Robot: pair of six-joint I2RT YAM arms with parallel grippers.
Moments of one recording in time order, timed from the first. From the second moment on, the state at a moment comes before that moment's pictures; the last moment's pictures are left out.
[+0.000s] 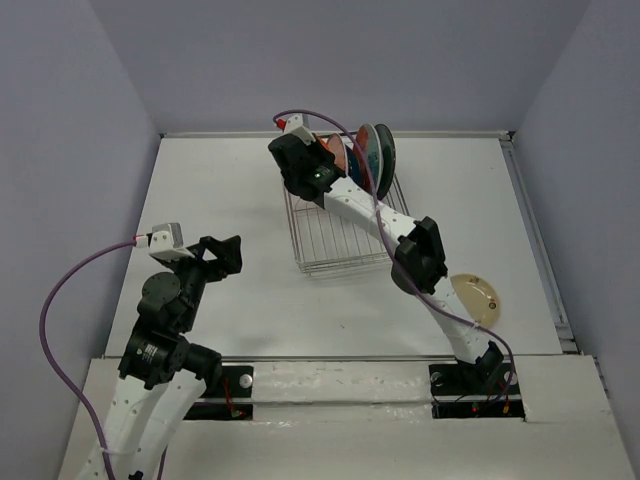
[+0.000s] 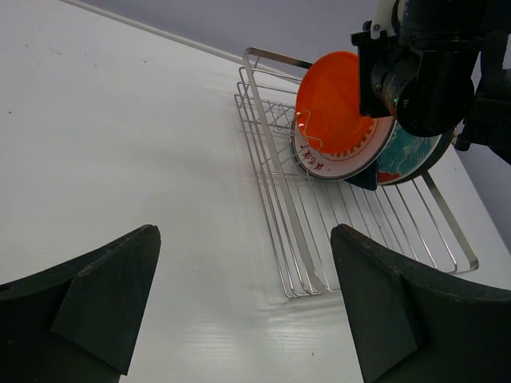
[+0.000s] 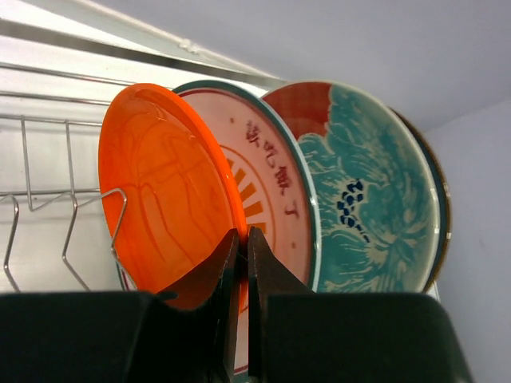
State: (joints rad) left arm -0.37 0.31 0.58 -0.35 -0.24 -0.45; right arm 0.81 2.43 2.42 -0.52 1.09 -0.15
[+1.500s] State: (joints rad) left arm -0.36 0.28 0.58 -0.35 -0.22 -0.46; right arm 0.23 1.00 0.58 -0.56 0.34 0.71
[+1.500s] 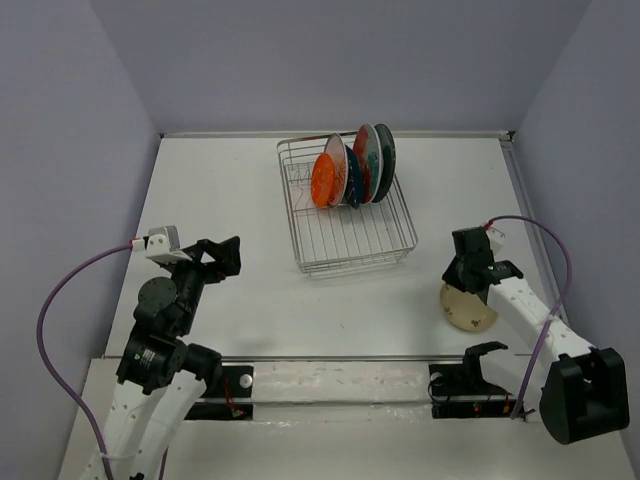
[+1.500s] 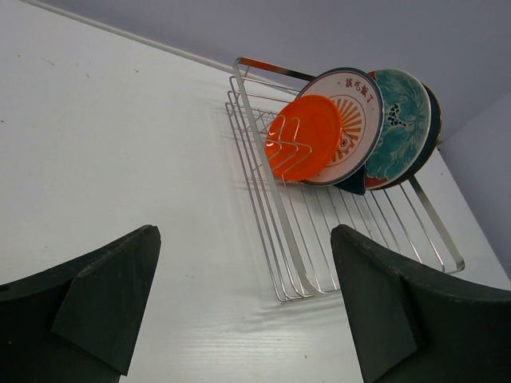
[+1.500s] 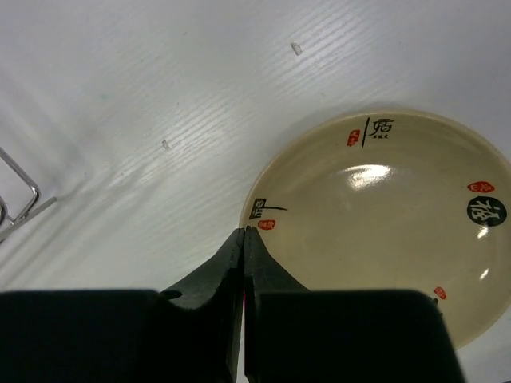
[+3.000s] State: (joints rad) left arm -0.36 0.28 0.58 -0.35 -0.23 -0.46; right arm -0.18 1.17 0.62 -0.02 0.00 0.69
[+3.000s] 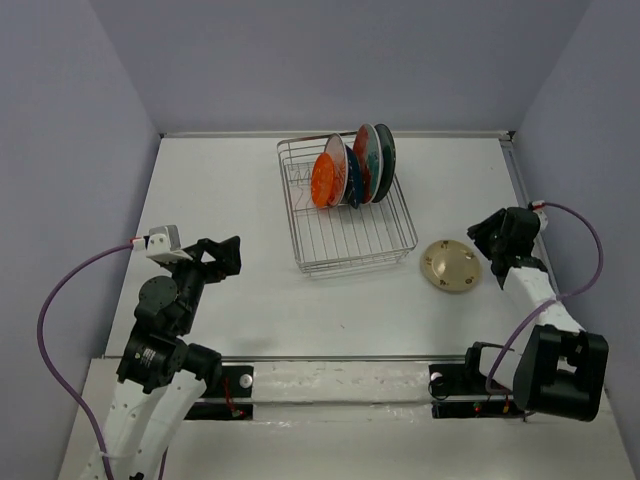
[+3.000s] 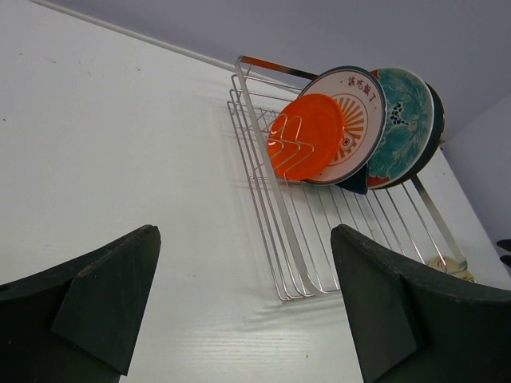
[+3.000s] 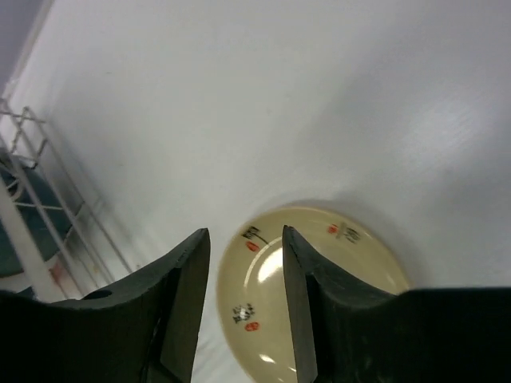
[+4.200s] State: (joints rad) left arm -0.38 0.24 0.58 -0.35 -0.23 -0.46; right arm -0.37 1.04 0.49 -0.20 -0.04 0.73
